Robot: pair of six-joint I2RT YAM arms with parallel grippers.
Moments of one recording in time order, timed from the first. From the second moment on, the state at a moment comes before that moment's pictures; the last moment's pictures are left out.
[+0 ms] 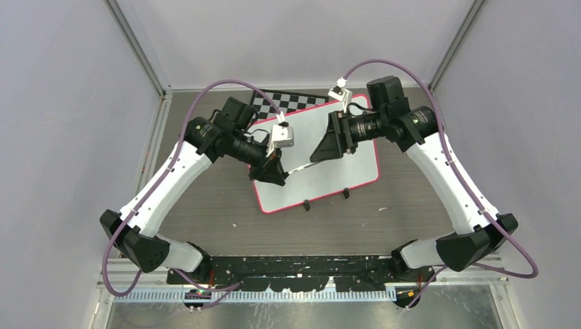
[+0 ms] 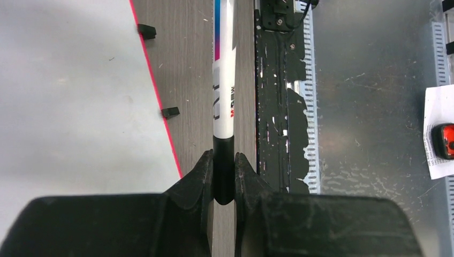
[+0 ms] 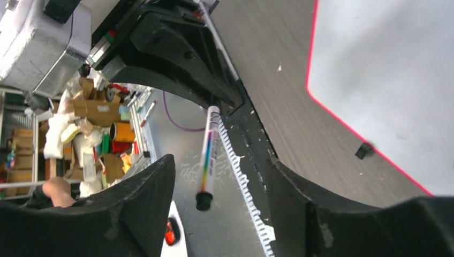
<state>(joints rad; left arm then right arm) -0.59 1.39 1.57 -1.14 0.87 0.58 0.43 1.38 1.62 -0.94 -0.94 0.24</state>
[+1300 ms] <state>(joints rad) -0.68 1.44 1.60 -1.17 0.75 0.60 0.59 1.45 1.60 -1.03 -0.88 0.19</state>
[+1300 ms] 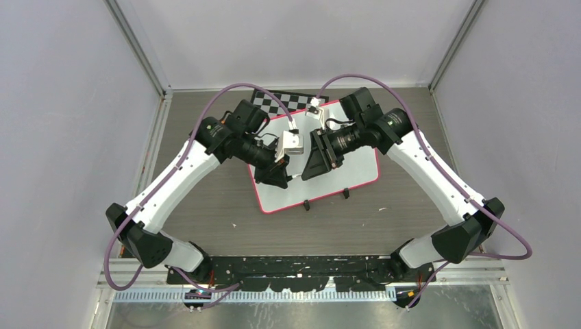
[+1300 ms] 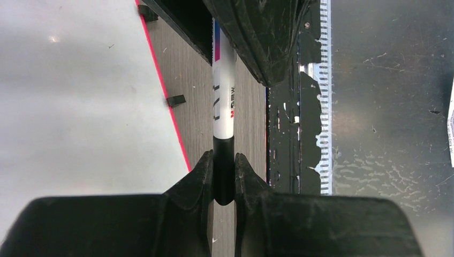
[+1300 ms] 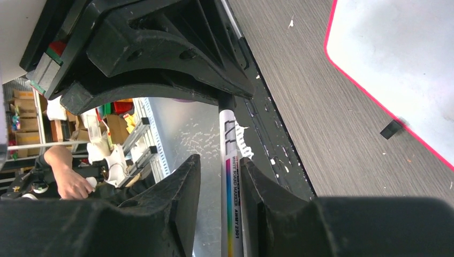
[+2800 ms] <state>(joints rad) -0.68 1.45 1.60 -1.10 0.83 0.44 0.59 1.45 1.65 -1.04 -0.82 0.22</state>
